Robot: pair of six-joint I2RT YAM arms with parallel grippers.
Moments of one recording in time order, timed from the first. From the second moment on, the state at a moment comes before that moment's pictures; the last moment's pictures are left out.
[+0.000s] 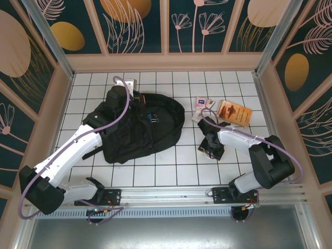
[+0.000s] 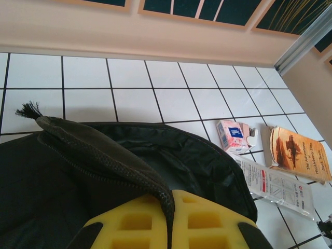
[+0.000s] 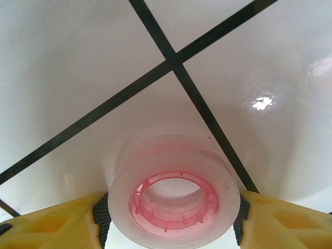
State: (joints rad) left arm -0.59 1.23 1.13 -0.38 -0.09 -0.45; right arm 0.52 1.46 0.72 -0.79 0.04 1.03
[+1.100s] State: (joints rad) left arm -0.59 1.33 1.23 -0.37 0.38 -0.47; right arm 0.67 1.34 1.06 -0.61 -0.17 0.92
